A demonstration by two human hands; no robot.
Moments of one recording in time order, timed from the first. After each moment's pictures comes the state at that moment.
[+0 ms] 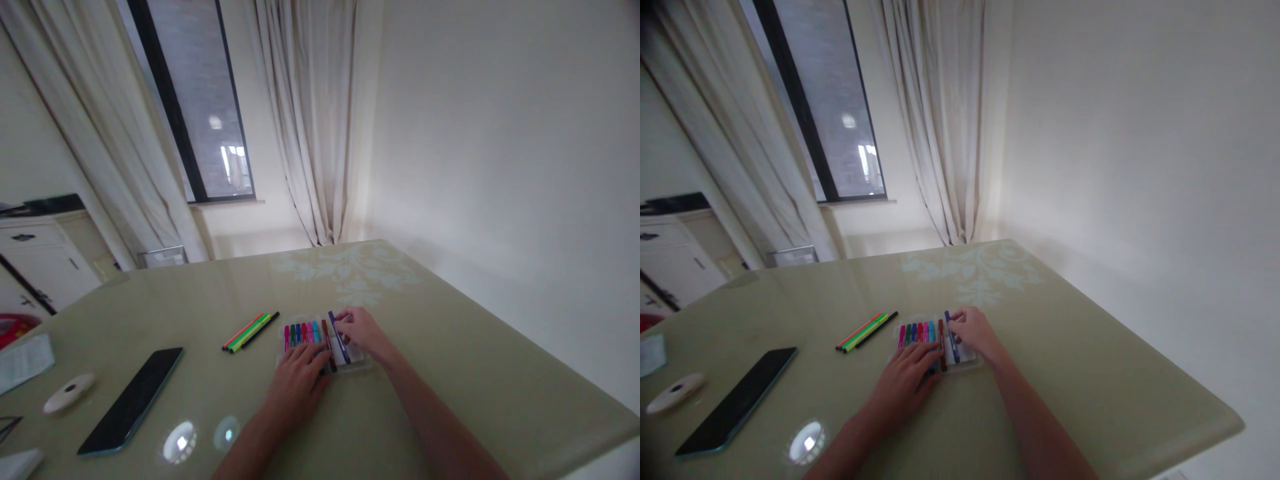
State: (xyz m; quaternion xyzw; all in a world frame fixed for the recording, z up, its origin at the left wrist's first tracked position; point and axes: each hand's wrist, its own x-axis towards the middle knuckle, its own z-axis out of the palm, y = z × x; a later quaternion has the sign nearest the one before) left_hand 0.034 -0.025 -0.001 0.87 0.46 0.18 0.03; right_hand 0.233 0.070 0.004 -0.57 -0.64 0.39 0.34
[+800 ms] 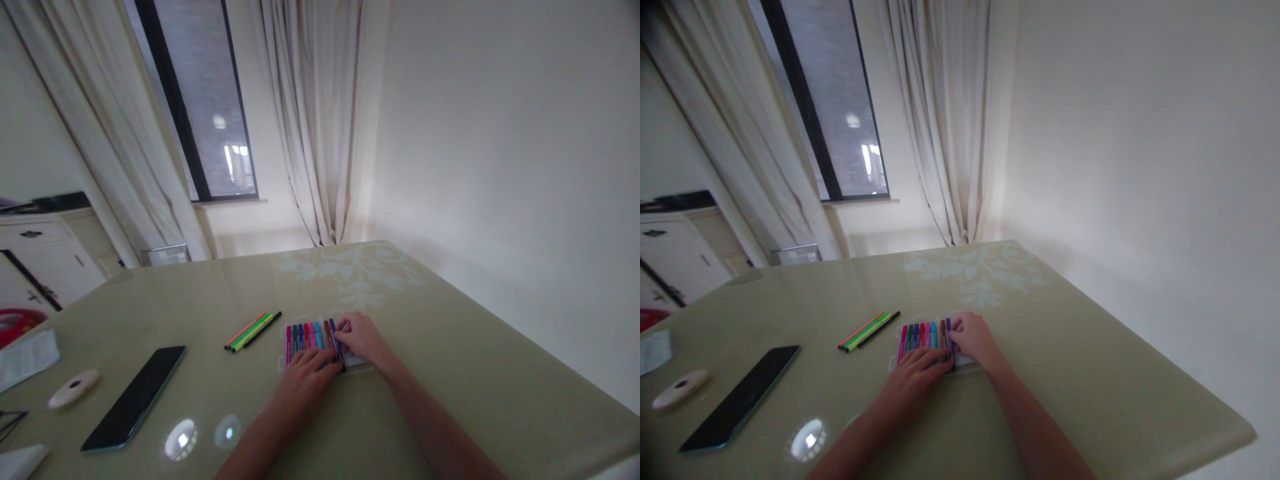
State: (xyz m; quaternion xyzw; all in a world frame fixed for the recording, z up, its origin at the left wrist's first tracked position) left_hand 0.035 -0.023 -0.015 0.90 0.40 0.19 0.02; right_hand 0.226 0.055 0.008 -0.58 -0.69 0.32 0.29
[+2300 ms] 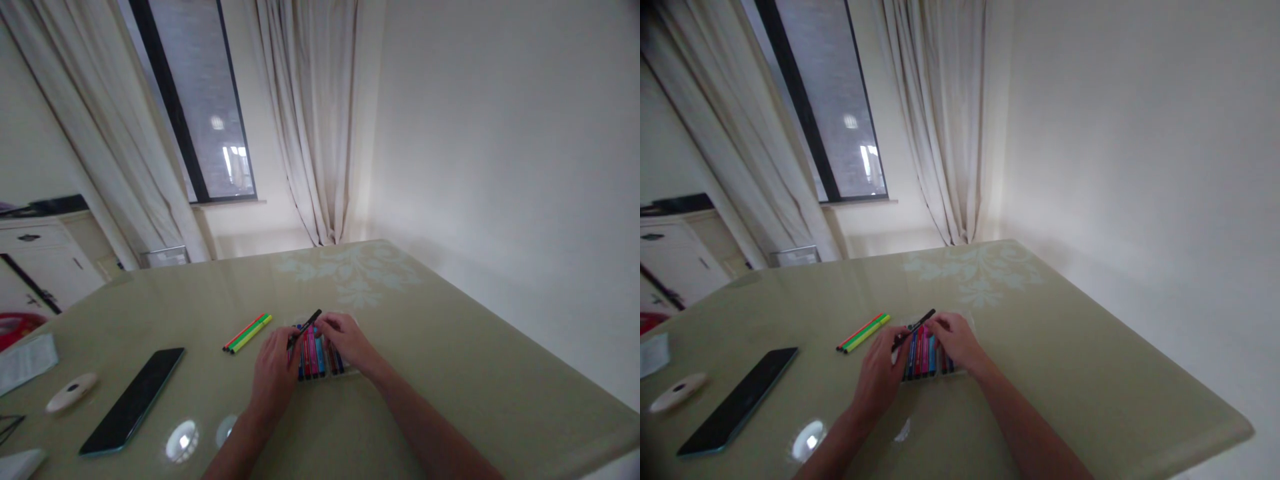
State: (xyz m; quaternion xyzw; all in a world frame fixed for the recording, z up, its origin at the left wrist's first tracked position) left_hand 0.009 -0.013 -0.002 0.72 0.54 0.43 -0.01; right_hand 0.197 0.043 0.020 -0.43 -0.67 0.46 0.39
